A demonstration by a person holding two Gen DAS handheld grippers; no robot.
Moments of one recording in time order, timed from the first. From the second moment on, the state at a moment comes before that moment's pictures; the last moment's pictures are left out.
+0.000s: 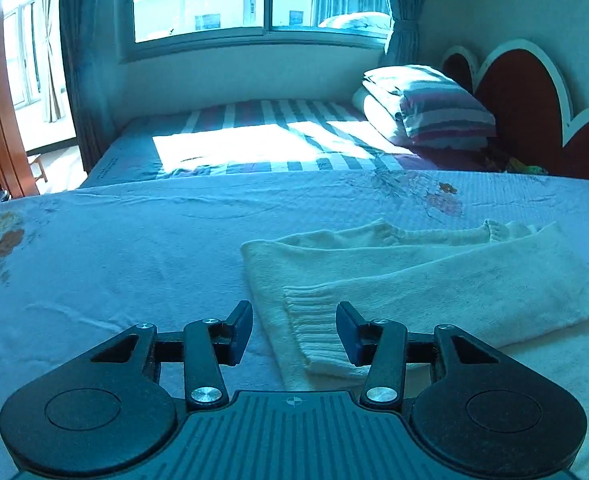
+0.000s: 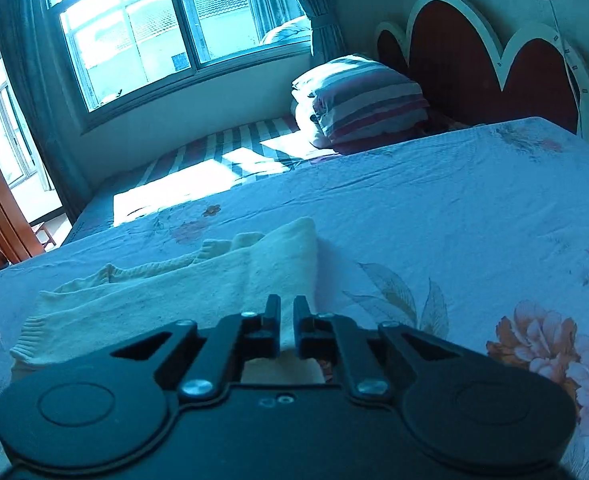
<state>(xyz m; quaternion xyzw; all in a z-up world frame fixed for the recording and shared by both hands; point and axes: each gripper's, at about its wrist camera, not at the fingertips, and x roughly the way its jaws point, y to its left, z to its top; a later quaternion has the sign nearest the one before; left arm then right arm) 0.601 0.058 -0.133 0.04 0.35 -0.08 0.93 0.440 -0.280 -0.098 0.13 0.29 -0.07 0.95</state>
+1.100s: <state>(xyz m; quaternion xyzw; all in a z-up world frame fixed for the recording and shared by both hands) 0.660 0.025 -0.154 0.13 0.35 -0.02 0.93 0.580 -0.317 -0.133 0.03 0.34 0.00 0.94</state>
